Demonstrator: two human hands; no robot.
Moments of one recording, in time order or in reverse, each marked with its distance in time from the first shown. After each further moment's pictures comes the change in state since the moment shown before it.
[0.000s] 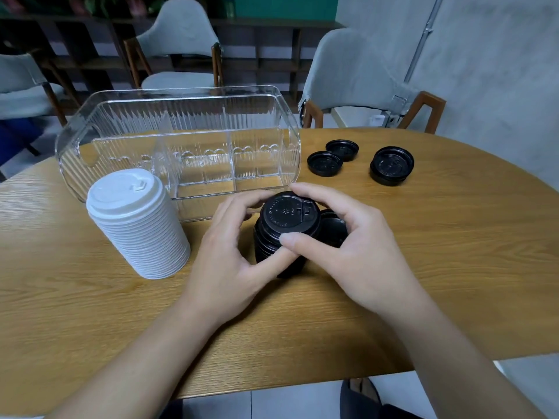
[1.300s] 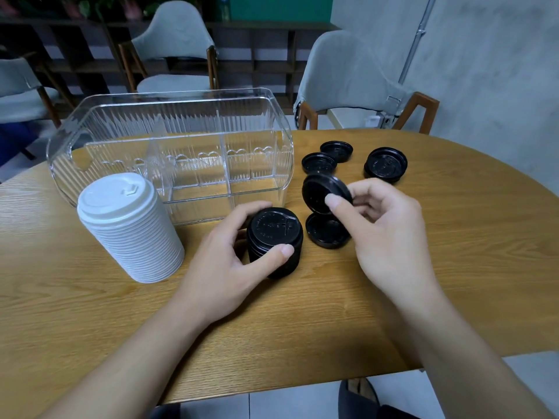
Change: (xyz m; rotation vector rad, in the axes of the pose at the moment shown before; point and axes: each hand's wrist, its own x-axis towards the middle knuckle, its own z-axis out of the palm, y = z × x) left_hand 0.003 0.002 -0.002 -0.083 -0.169 -0.201; right_hand 0.007 0.017 -0.023 0.015 0.342 0.118
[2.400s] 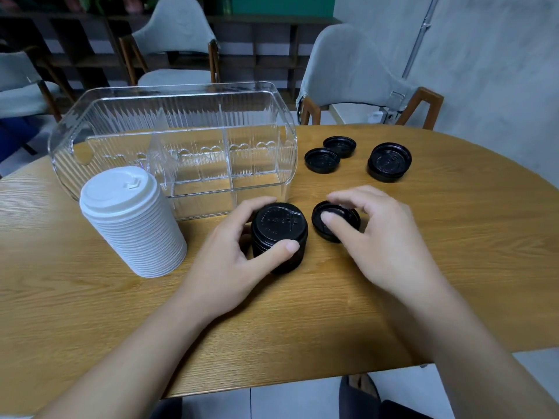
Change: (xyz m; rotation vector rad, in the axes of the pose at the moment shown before) left_hand 0.000 -0.004 0.001 -0.009 -0.016 -0.019; right_hand 0.006 0.014 -0.002 -0.452 -0.163 -0.089
